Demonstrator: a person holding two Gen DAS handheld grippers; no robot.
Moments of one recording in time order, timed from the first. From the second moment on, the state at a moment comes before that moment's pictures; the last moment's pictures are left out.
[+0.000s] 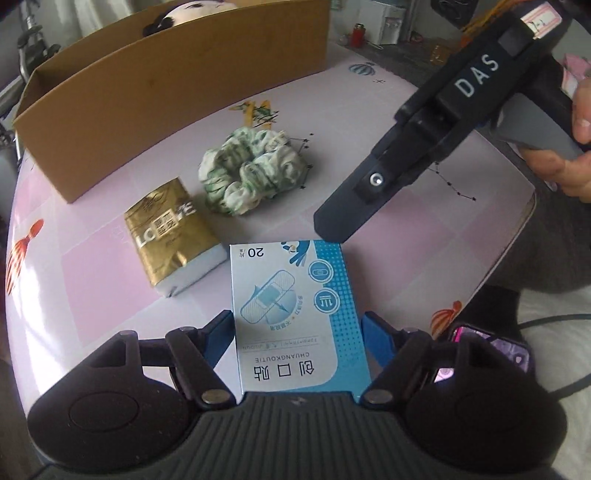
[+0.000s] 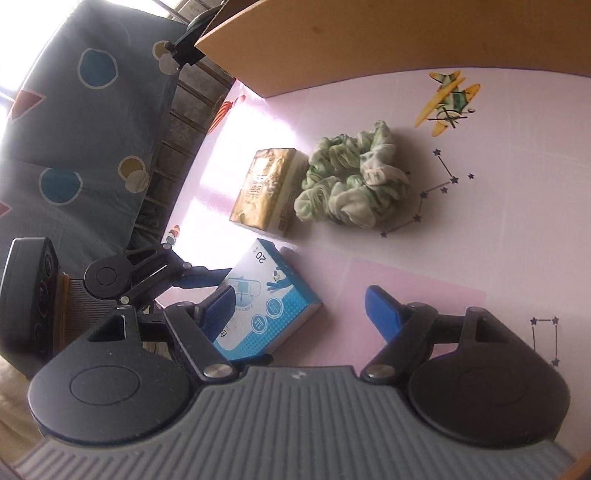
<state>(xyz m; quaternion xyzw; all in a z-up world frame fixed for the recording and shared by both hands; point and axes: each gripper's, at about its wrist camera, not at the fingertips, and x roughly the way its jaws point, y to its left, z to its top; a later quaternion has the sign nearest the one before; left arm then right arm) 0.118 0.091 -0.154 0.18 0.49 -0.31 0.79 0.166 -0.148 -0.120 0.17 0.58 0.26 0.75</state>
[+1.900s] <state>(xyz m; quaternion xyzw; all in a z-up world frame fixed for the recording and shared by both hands) 0.185 0.145 -0.090 -0.30 0.43 -0.34 0.78 0.171 -0.212 -0.071 0.40 0.42 0.24 0.78</state>
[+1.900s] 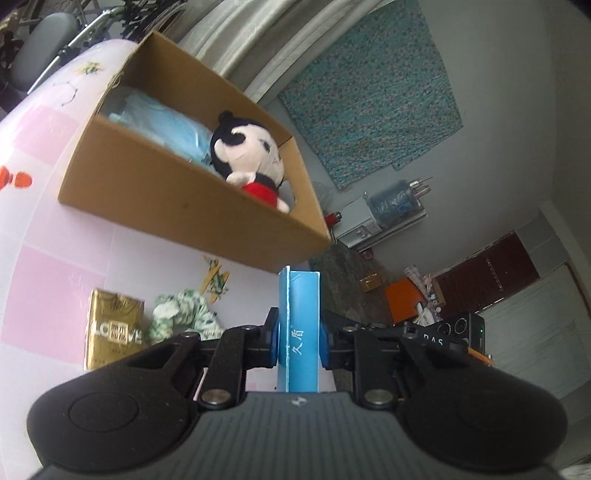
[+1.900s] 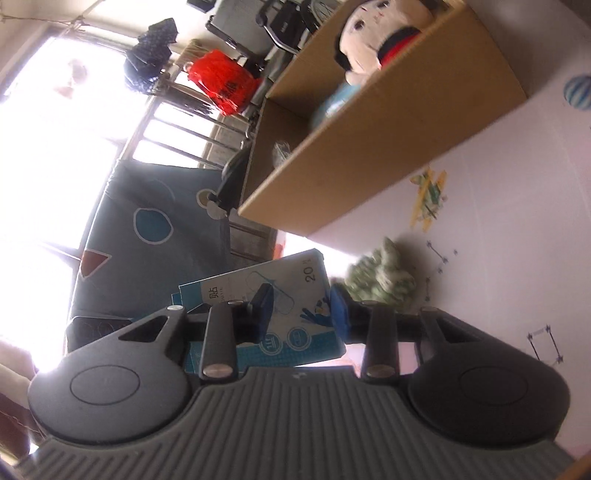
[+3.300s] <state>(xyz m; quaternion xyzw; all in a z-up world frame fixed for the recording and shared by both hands) 0.489 0.088 -0.072 0.15 0.48 -0.11 0.86 0.521 -0.098 -0.124 0.10 0.57 0.10 0.81</state>
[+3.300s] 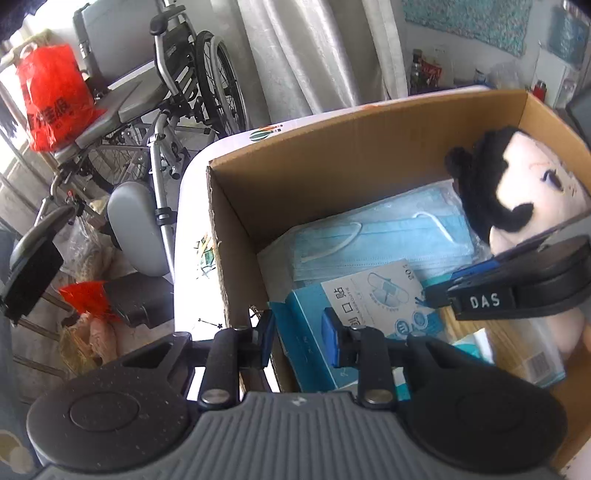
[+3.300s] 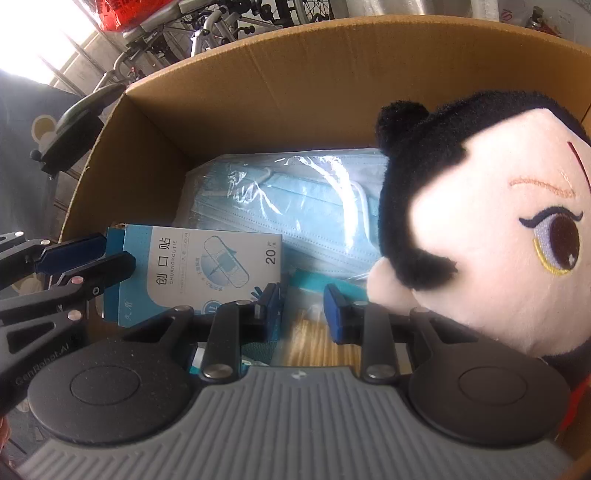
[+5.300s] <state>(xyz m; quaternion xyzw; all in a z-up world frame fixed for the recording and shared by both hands) 0.230 0.043 -0.106 0.12 0.45 -0.26 0.84 0.228 -0.152 -0.113 0.16 0.49 0.20 0.83</state>
